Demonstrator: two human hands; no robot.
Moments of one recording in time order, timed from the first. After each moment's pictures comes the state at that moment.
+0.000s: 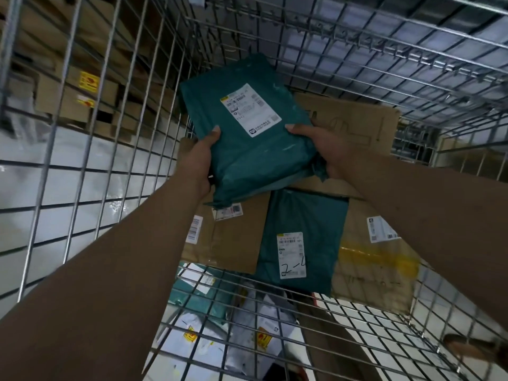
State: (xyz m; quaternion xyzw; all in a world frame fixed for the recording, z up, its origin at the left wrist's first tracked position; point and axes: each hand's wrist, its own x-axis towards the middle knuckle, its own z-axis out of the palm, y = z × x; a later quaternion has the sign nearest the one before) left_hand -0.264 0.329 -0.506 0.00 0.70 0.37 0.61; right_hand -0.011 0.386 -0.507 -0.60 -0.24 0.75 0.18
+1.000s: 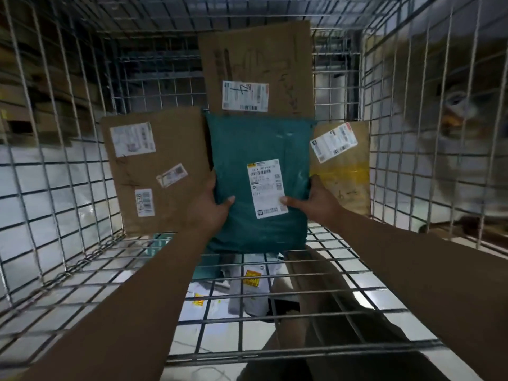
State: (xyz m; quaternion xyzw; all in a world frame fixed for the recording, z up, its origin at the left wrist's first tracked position) left_hand -0.139 0.147 -0.512 0.47 0.70 -0.03 0.54; right_hand 0.127 0.105 -0.531 -0.73 -0.28 0.62 0.08
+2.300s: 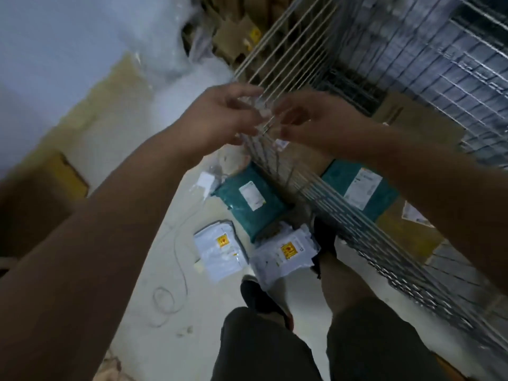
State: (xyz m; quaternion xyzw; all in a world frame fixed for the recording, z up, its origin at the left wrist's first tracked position) left_hand -0.345 -0.029 -0.159 0.34 0.76 0.29 0.47; right_hand -0.169 0.089 -0.187 -0.35 -0.81 0.47 -0.04
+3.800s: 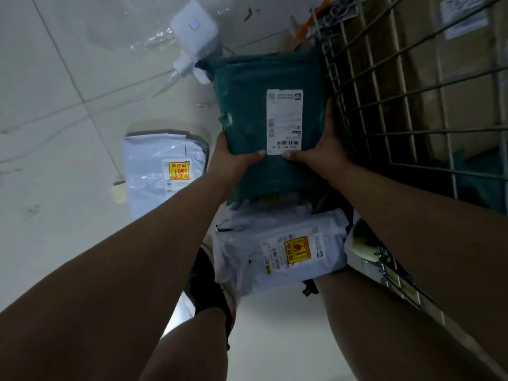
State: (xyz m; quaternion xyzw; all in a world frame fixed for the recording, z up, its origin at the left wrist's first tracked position) left_hand -0.299 -0.190 -0.764 -0.17 0.72 0.47 0.48; right_hand -0.196 0.000 -0.773 -0.43 -0.72 0.52 -0.15
